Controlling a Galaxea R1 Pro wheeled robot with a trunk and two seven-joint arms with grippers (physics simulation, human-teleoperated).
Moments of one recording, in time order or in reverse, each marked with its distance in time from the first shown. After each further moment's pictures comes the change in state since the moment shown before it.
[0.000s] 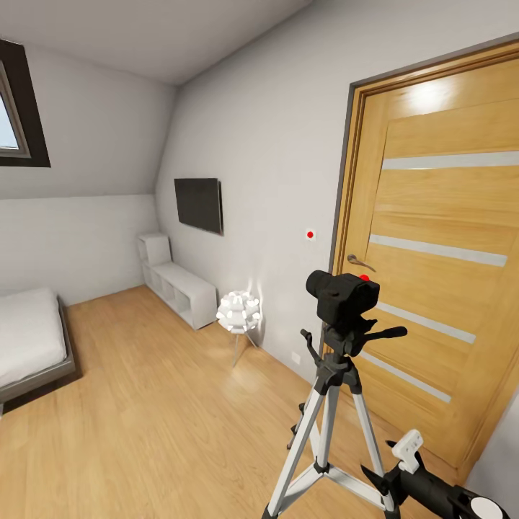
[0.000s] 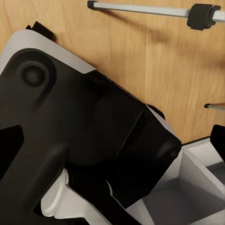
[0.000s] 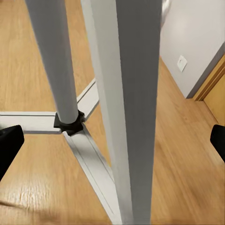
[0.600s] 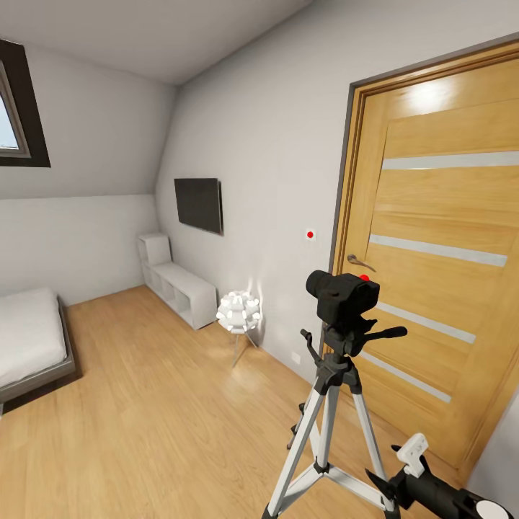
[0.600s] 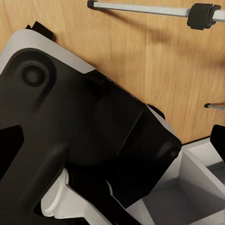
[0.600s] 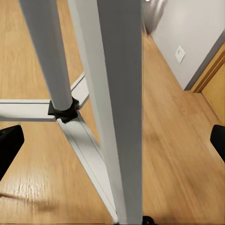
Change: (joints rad) left arm 0.000 0.000 0.000 0.000 0.000 0.000 0.000; right arm 0.005 -0.018 -0.004 0.012 0.006 0.011 -0.001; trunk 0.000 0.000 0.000
